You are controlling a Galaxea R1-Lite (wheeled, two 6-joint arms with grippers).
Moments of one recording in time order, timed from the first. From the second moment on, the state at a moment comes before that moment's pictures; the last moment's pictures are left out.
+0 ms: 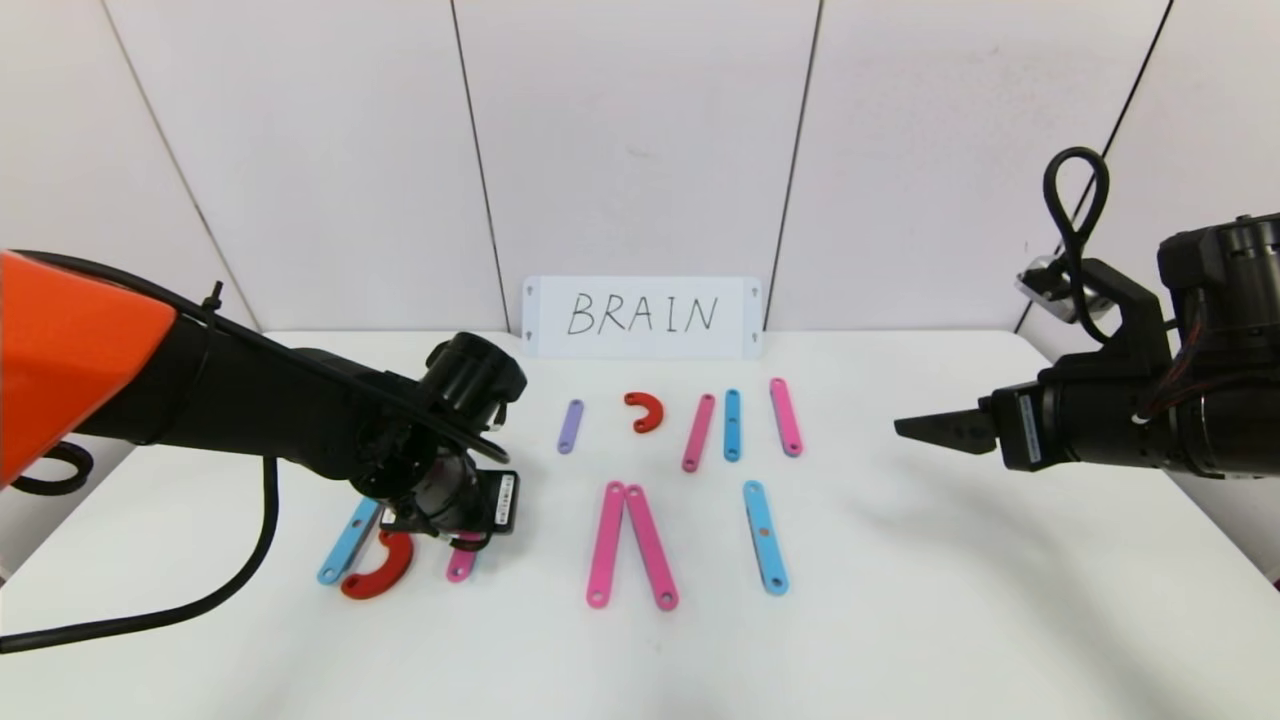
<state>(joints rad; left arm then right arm) -0.47 1.95 -1.16 0.28 0.21 -0.42 0.19 1.54 -0.92 0.01 0.24 -0.01</state>
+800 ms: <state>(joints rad) -0.48 1.96 -1.15 0.28 0.20 -0.42 0.19 1.54 -0.92 0.01 0.24 -0.01</state>
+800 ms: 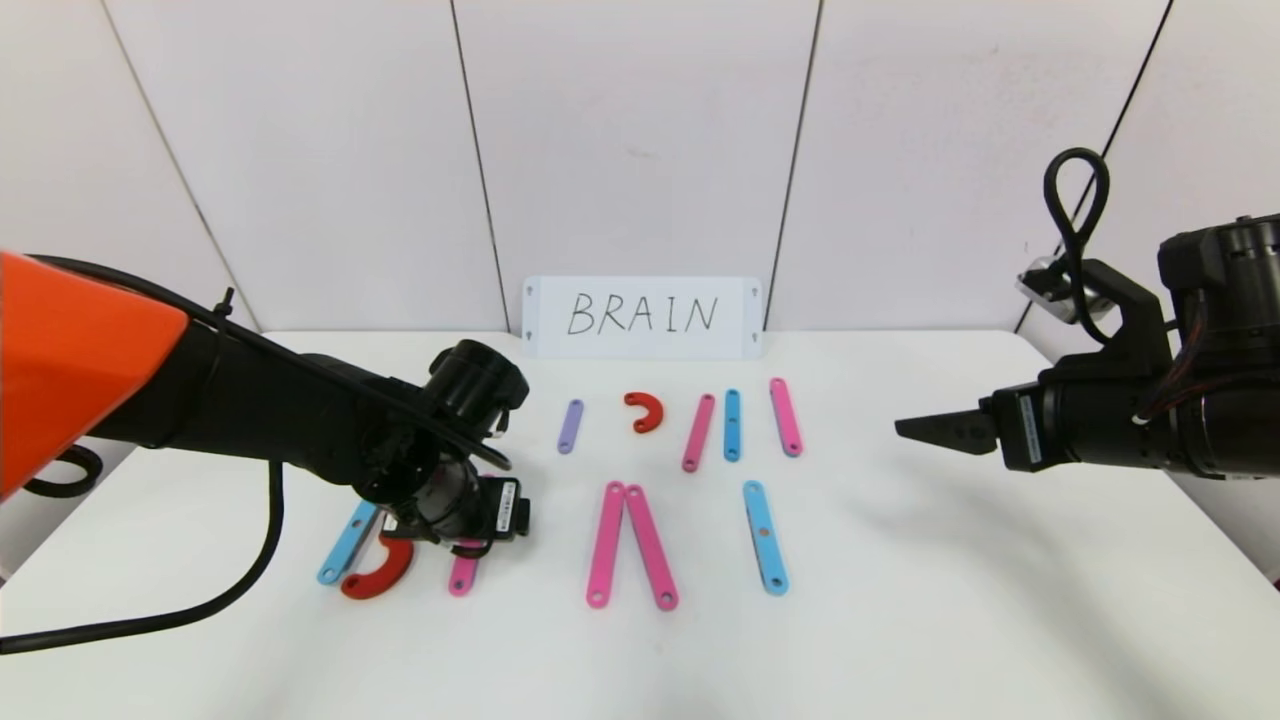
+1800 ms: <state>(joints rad) -0.50 2.05 -1.51 0.26 0.19 -0.35 0.19 1.53 -0.92 0.01 0.23 -0.01</state>
